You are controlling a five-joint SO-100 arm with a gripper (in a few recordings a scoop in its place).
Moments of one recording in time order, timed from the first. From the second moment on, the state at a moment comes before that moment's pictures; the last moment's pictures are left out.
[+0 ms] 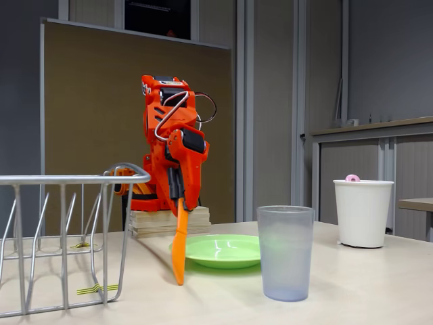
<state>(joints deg) 7.8 148.2 171.1 35.7 -33.6</state>
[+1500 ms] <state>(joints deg) 21.6 146.2 171.1 40.2 -27.9</state>
